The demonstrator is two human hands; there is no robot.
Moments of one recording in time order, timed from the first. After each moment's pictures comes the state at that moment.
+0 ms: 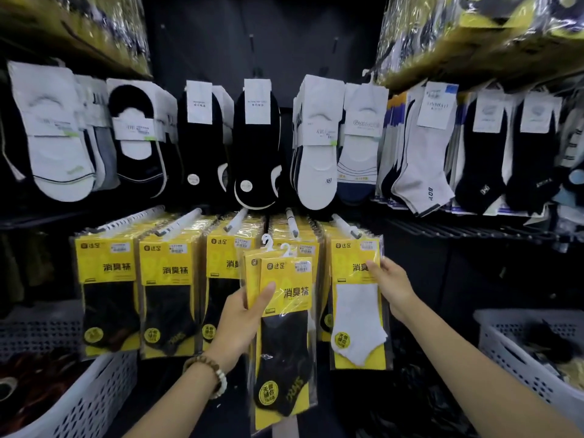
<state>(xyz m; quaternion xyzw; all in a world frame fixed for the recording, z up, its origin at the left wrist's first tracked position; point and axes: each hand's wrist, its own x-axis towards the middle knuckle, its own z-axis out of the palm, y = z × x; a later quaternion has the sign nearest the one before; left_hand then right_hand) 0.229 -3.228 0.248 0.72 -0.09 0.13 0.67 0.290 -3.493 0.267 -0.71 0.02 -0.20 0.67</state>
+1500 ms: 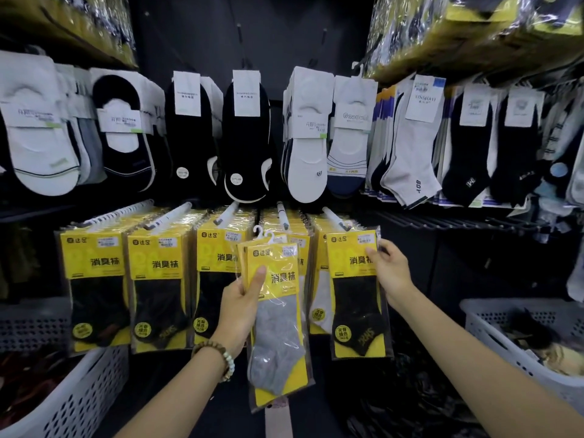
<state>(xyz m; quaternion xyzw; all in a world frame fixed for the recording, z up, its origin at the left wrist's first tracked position) 0.243 -3.243 0.245 0.69 -0.06 0.17 0.70 0.278 -3.498 0.277 -0.67 0.04 -0.25 0.70</state>
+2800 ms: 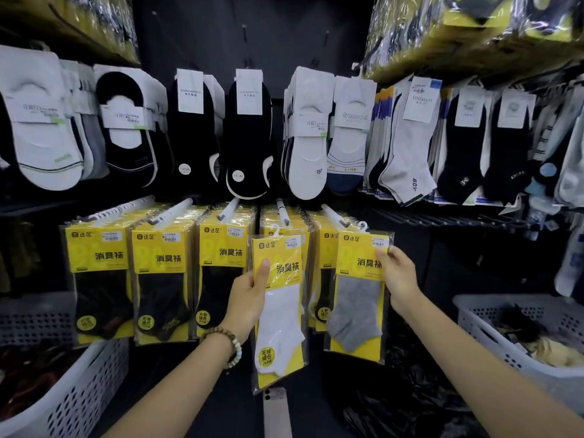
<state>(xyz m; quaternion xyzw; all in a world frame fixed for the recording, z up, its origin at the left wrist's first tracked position) 0.243 -3.246 0.248 0.76 -0.08 0.17 0.63 0.254 -3.499 0.274 -0.64 0.07 -0.26 0.72</state>
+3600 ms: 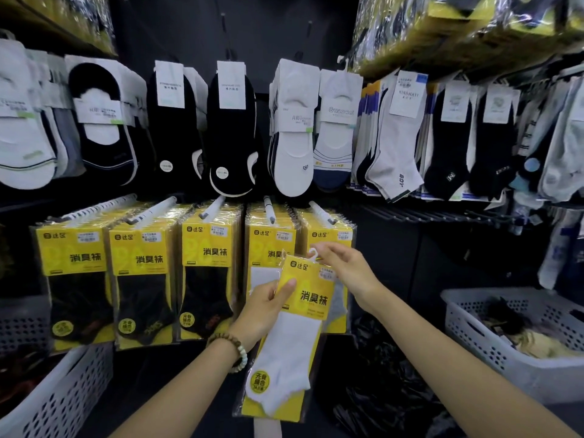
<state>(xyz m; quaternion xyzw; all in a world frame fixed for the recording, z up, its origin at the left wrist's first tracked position) 0.240 -3.280 0.237 0.76 -0.20 0.00 0.62 0.245 -3.457 0.285 -0.75 -0.11 -0.14 0.64</state>
